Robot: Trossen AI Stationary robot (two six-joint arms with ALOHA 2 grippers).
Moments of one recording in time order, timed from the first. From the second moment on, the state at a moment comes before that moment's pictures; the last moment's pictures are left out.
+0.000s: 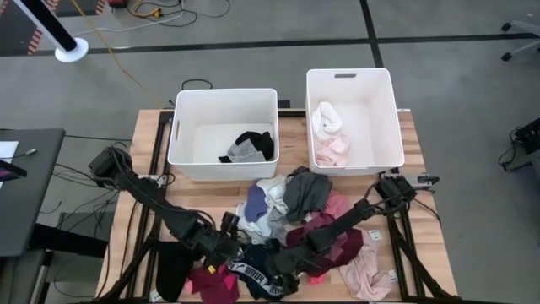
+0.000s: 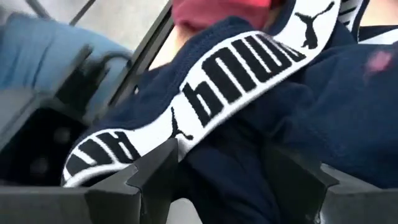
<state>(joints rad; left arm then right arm) -0.63 1.60 1.11 -0.53 -0.28 -0.12 0.51 2.20 1.34 0.15 0.00 0.23</state>
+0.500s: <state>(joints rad) -0.69 1.44 1.11 -0.55 -0.40 -0.13 0.49 2.21 1.41 0.05 0.01 0.08</state>
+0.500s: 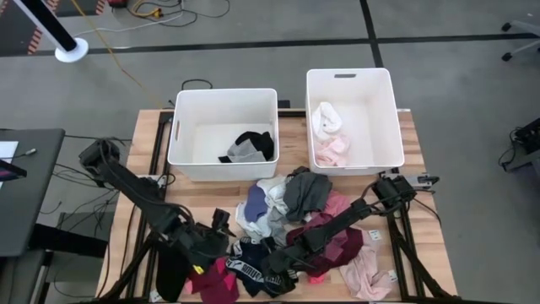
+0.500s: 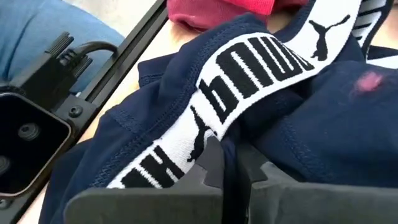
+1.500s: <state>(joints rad) -0.73 1.14 1.11 -0.59 -0.56 0.00 0.46 1.68 1.41 -0.02 0.17 -0.33</state>
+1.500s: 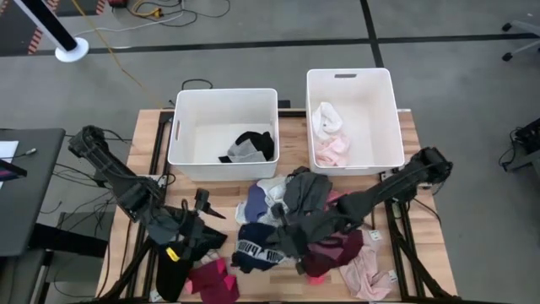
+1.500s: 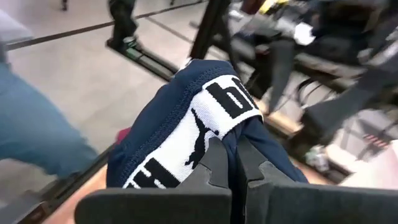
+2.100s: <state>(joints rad) -0.69 0.98 1.11 -0.27 -0.63 0.25 0.32 1.48 1.41 0.00 0.19 -0.45</state>
